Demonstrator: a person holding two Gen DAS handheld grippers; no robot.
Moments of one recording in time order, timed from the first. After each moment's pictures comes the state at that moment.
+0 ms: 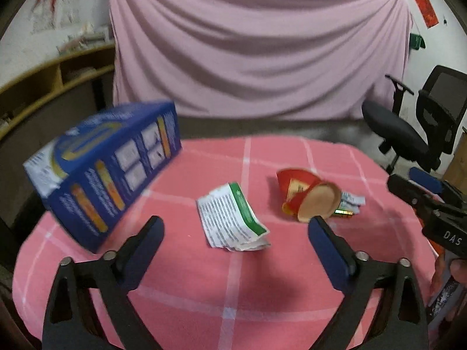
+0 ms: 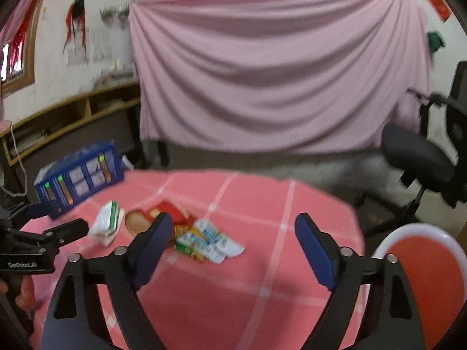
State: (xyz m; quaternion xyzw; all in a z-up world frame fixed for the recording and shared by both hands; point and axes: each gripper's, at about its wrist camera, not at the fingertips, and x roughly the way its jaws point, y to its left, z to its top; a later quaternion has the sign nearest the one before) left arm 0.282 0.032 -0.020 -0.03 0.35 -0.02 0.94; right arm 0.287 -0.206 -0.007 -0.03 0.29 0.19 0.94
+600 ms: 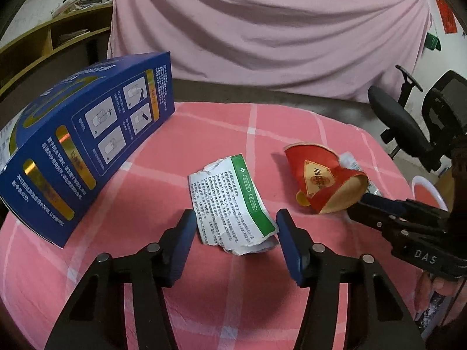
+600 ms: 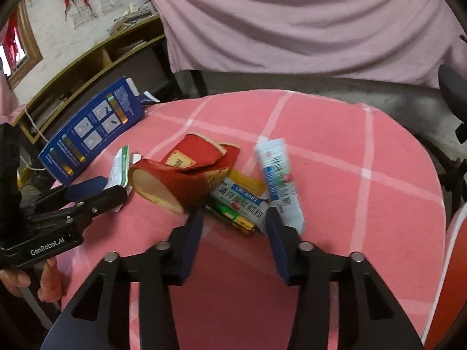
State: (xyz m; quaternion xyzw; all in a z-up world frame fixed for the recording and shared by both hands) left arm 0.309 0.051 -0.038 -0.07 0.42 -0.03 0.91; right arm 0.325 -0.175 -0.045 -0.01 0.44 0.28 0.85
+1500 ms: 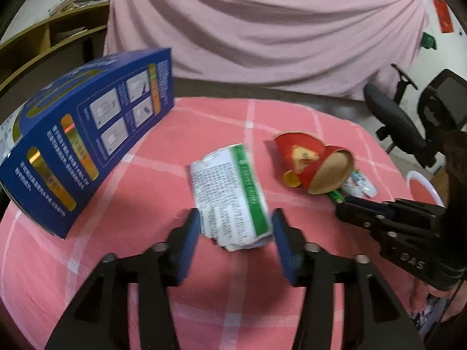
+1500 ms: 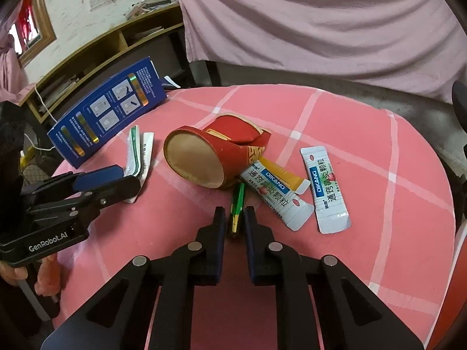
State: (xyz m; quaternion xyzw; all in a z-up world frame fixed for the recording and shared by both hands) left arm 0.303 0.050 -0.035 -0.08 0.43 -0.04 0.90; right arm 0.315 -0.151 -0.048 -0.04 0.44 0.31 0.84
